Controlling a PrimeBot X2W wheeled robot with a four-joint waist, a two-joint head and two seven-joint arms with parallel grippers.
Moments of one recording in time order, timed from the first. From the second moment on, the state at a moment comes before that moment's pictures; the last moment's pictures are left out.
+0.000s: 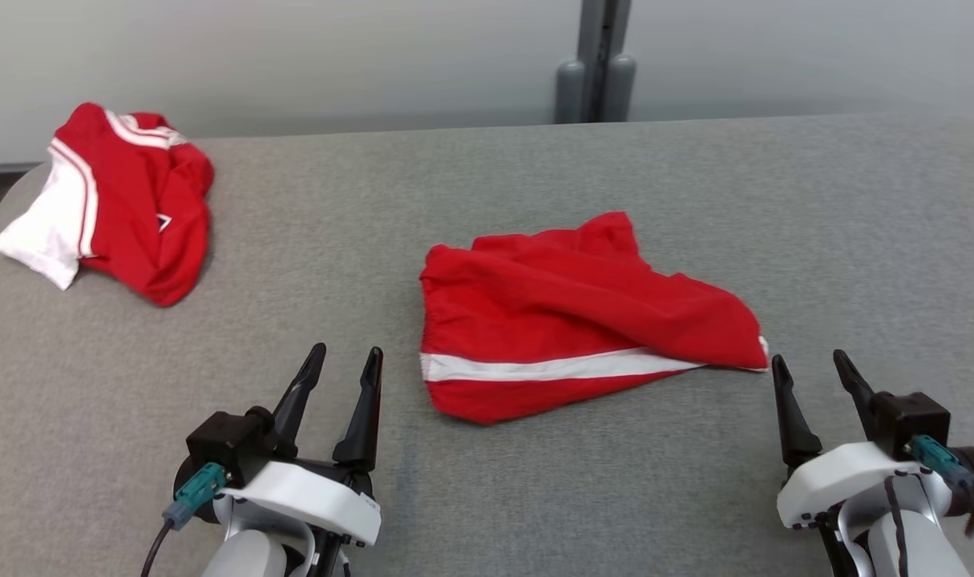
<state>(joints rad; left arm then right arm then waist) -0.18 0.05 -0.23 0.36 -0.40 -0.10 -0.26 -0.24 -0.05 -0.05 0.52 0.04 0.13 -0.26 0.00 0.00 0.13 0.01</state>
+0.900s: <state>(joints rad) -0.15 0.05 -0.26 0.30 -0.42 -0.06 -0.26 -0.46 -0.09 0.01 0.83 0.13 0.13 -0.26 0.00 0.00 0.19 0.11</state>
